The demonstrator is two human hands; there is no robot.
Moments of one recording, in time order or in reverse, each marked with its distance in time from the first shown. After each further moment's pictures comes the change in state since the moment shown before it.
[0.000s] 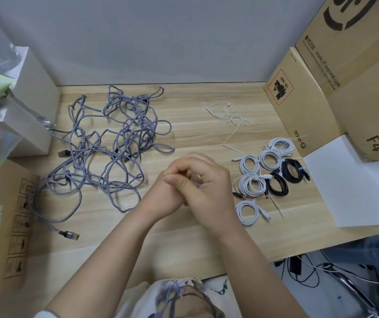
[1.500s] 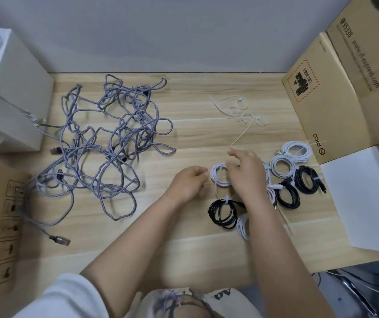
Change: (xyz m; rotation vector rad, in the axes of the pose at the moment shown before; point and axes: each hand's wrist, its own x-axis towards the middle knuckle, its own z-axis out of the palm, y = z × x) left_hand 0.084 -0.060 0.041 -0.171 0.026 -0.525; right_hand 0.040 0.154 -0.073 -0.723 -0.051 0.609
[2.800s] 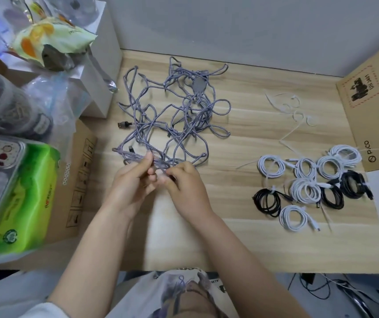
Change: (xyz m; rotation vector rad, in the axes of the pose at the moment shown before) left_hand -0.125 -0.076 -0.157 -0.865 0.355 0.001; right_hand -0.133 -0.150 0.119 0.255 -0.412 -0.380
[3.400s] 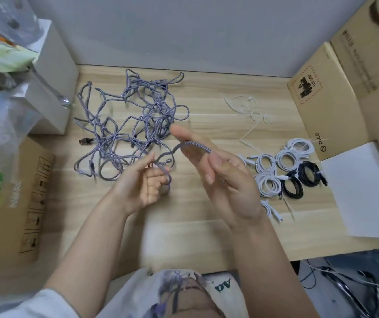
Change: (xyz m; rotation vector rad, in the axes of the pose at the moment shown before) left_hand 0.013 -0.009 0.069 0.081 -0.249 -0.425; right_hand -0.048 -0.019 -0.141 1.053 -0.029 -0.357
